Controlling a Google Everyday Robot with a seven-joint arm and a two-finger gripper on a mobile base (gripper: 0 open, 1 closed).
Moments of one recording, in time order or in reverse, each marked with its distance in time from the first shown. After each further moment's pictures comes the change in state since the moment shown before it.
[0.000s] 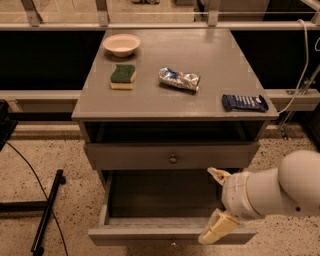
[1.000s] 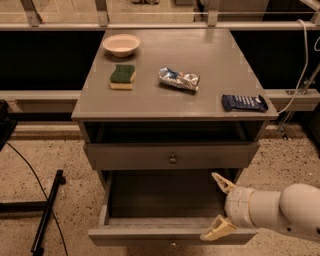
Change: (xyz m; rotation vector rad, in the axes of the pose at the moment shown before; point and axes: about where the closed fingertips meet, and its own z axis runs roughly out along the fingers) arm 0.056 -0.024 0.055 0.148 -0.130 -0.057
